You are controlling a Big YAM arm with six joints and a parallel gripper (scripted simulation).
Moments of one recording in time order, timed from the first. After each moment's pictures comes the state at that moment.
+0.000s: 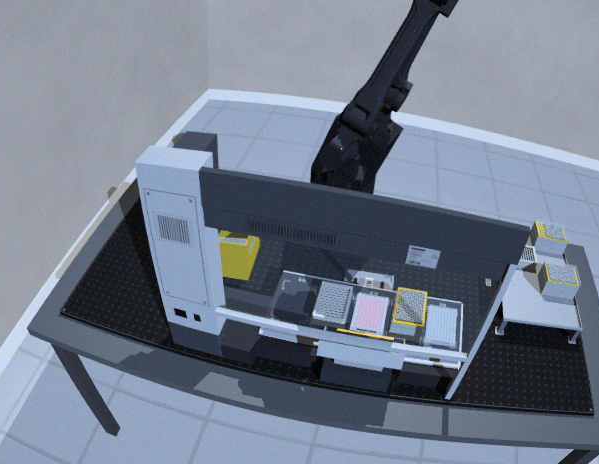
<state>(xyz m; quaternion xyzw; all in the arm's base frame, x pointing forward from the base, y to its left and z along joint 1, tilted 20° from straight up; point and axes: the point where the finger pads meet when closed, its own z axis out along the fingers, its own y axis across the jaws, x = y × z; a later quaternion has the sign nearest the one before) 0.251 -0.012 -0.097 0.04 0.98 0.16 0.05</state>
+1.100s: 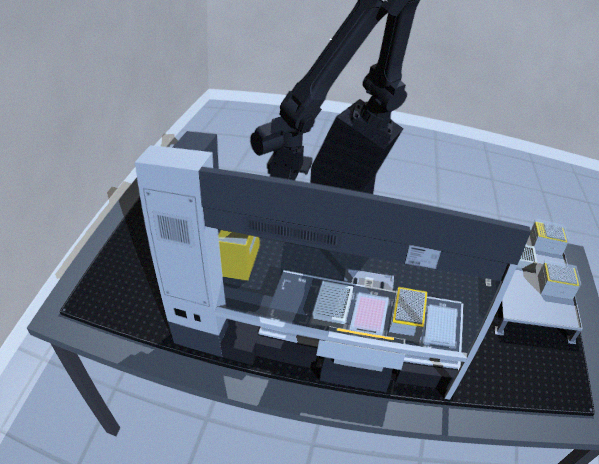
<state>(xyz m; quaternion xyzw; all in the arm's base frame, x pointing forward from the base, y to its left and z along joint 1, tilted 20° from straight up) 0.250 -0.142 -0.141 0.01 0.99 0.16 0.05</state>
